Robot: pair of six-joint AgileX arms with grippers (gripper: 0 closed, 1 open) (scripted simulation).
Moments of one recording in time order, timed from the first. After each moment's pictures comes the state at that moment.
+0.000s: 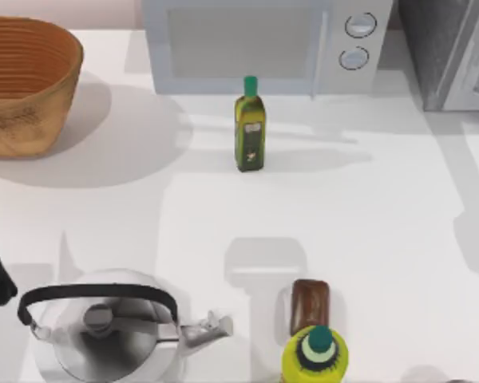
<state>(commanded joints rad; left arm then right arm) 0.00 0.00 0.00 0.00 0.00 0.00 0.10 2.09 2.77 -0.68 0.12 0.02</state>
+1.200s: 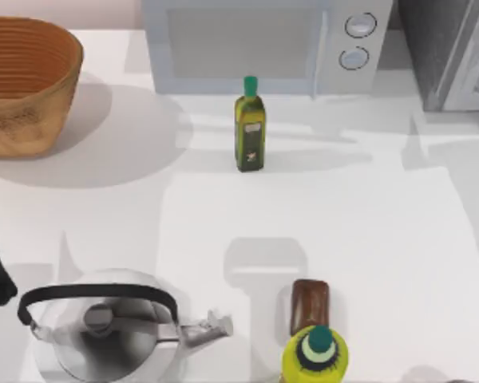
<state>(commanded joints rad) 0.00 0.00 0.00 0.00 0.00 0.00 0.08 0.88 1.25 -0.22 -0.04 -0.04</state>
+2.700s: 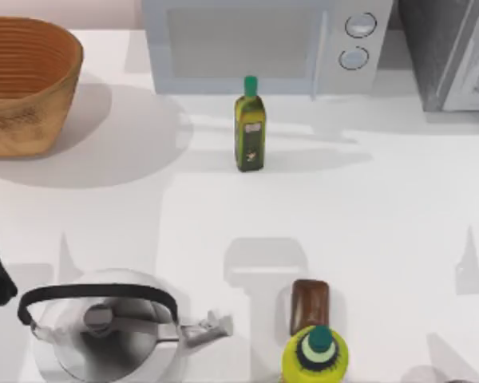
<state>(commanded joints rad) 0.00 0.00 0.00 0.00 0.00 0.00 -0.08 0.11 0.04 0.11 -0.10 0.01</state>
